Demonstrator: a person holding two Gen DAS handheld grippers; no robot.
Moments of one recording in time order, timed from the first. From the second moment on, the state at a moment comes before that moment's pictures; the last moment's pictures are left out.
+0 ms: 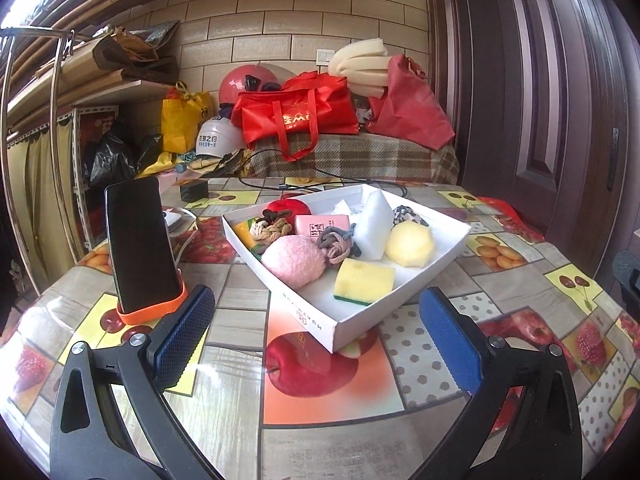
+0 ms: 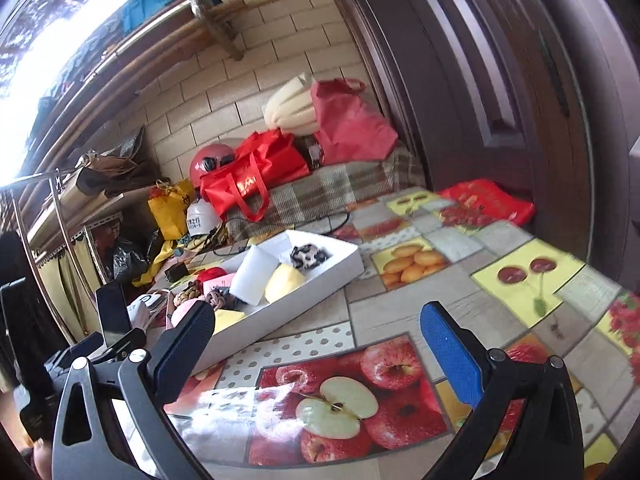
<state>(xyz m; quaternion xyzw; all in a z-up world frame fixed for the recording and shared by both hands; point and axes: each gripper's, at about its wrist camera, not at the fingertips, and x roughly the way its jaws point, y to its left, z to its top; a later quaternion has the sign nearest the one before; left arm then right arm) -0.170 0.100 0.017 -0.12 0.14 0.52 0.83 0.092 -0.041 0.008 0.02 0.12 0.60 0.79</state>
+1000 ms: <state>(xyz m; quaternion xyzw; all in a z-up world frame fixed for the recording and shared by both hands) -0.157 0.076 0.034 -0.14 0.21 0.54 0.80 0.074 -0.058 0.007 -0.01 0.06 0.56 0.82</state>
